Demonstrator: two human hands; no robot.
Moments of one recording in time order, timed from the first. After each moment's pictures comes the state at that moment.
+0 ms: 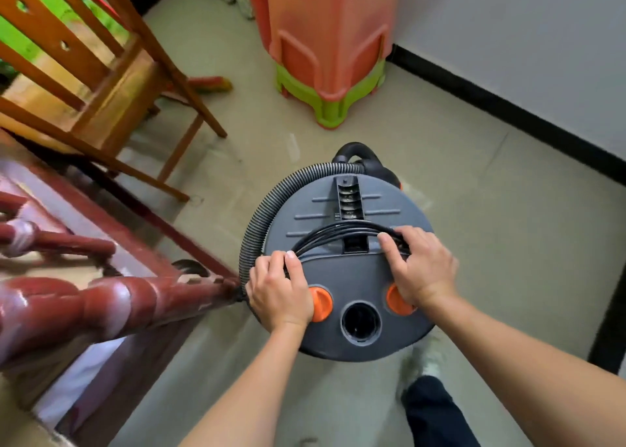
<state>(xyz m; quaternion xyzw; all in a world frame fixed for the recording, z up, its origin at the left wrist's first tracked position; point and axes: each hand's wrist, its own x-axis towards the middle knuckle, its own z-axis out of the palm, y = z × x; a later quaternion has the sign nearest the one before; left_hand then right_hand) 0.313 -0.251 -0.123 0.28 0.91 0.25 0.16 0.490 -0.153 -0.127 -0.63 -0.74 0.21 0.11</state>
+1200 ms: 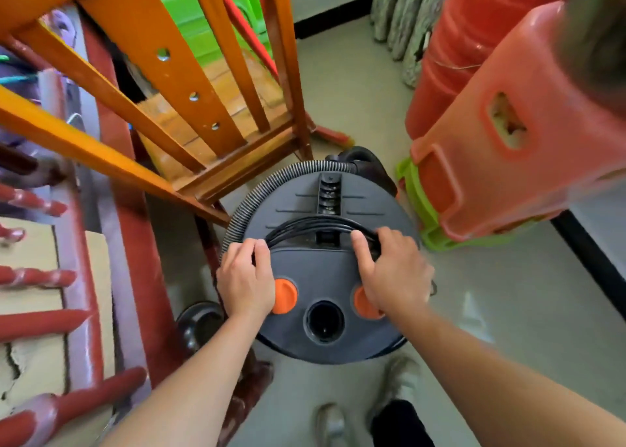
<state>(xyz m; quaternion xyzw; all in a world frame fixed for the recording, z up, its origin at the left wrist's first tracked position) 0.005 -0.054 -0.133 0.07 0.94 0.32 0.08 0.124 0.117 -0.119 -0.43 -0.88 0.22 0.00</state>
